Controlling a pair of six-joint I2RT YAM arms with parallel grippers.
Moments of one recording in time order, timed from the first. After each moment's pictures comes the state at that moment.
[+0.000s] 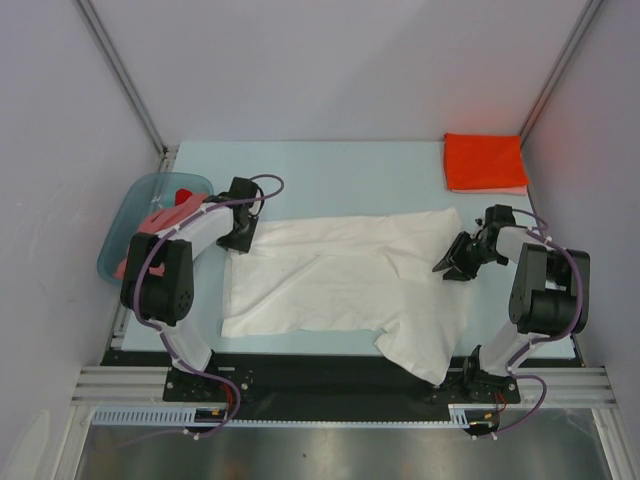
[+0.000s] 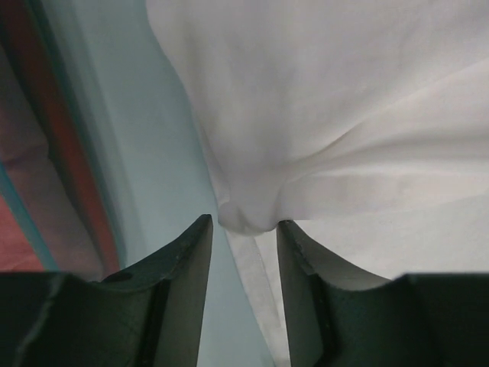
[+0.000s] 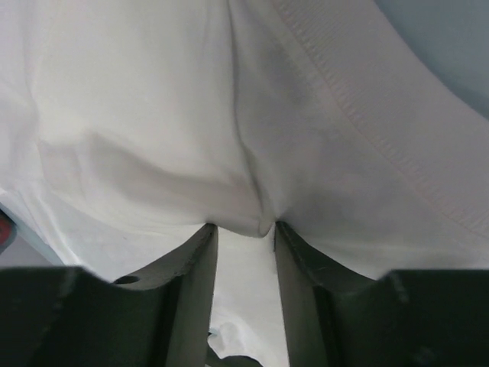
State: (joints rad) left arm -0.24 1.75 1.17 -0.66 -0.29 0.03; right arm -0.18 1.66 0.89 -0.53 -0.45 0.43
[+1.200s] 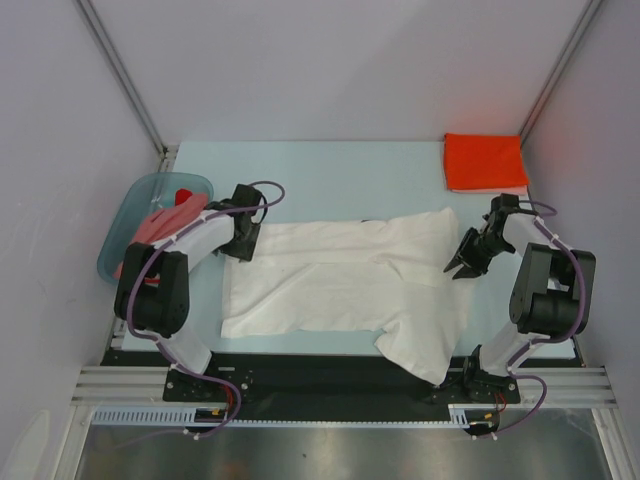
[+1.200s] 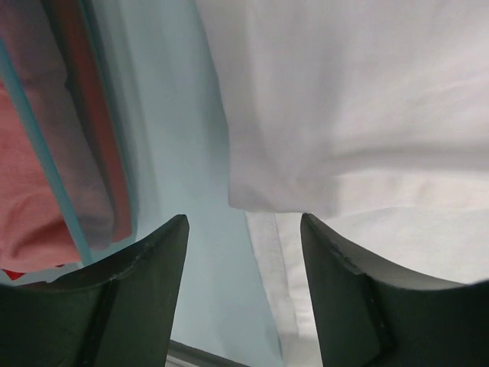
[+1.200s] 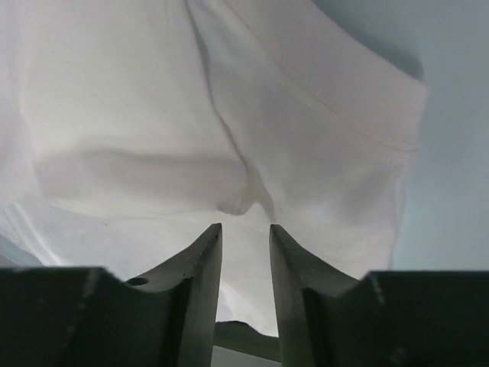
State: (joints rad) left arm -0.28 1.68 1.09 -0.69 -0.42 -0.03; right arm -0.20 1.66 1.03 -0.79 -0.35 0.39
